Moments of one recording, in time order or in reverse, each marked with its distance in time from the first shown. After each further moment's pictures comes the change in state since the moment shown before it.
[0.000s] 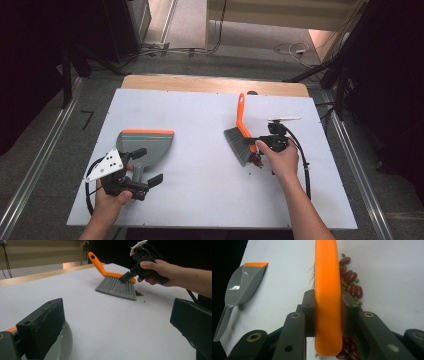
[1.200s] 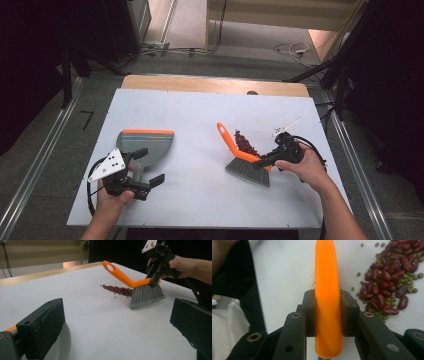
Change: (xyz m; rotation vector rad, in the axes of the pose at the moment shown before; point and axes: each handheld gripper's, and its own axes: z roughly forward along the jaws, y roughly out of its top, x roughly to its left) left arm -0.002 0.000 0.003 0.008 0.004 0.001; right arm -0.003 -0.015 -0.034 0.360 0.232 -0.507
